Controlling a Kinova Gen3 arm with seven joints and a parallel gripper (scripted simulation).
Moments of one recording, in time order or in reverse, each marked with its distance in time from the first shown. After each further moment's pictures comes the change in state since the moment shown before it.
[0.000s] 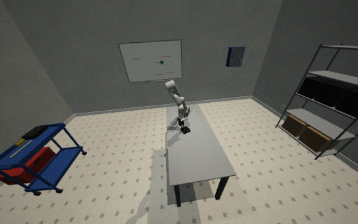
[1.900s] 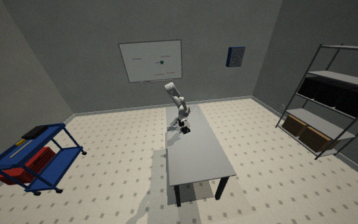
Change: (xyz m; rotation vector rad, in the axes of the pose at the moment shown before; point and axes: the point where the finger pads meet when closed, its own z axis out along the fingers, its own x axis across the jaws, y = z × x) arm 0.000 0.000 0.014 0.000 0.000 0.000
